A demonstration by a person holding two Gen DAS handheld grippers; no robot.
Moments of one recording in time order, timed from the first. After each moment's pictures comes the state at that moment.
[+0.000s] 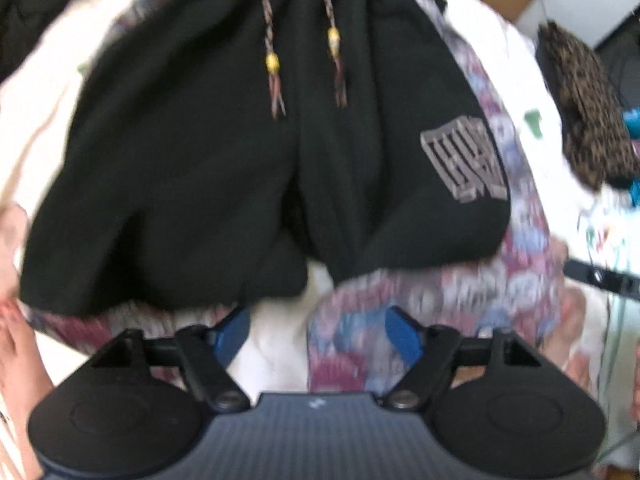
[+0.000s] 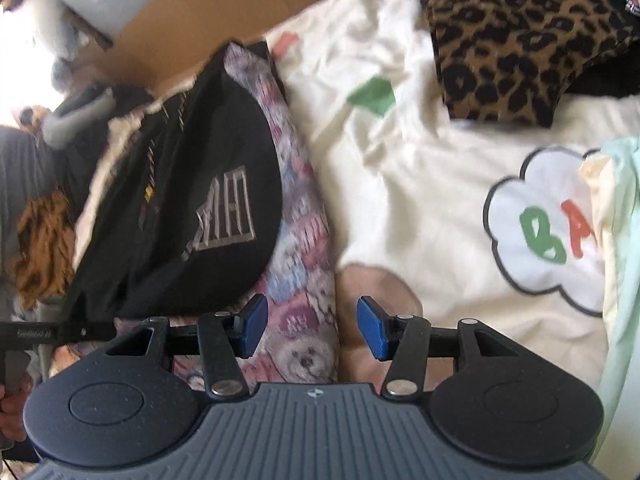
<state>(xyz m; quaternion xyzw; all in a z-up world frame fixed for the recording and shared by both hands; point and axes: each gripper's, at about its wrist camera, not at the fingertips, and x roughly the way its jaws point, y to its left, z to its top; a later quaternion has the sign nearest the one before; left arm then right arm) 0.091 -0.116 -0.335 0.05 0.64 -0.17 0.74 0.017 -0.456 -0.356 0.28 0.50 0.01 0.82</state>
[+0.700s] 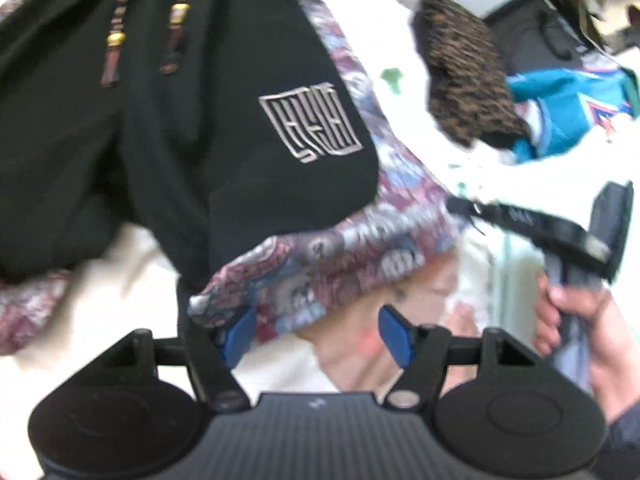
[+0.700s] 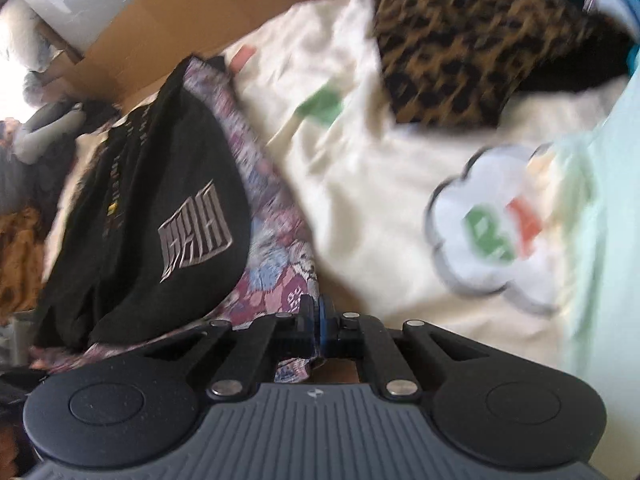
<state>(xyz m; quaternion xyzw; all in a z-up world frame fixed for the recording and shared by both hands) 0.050 -0.152 -0.315 -0.01 0.65 -0.33 0.69 0.004 -0.481 -0.345 0.25 0.48 -0.06 0.84</state>
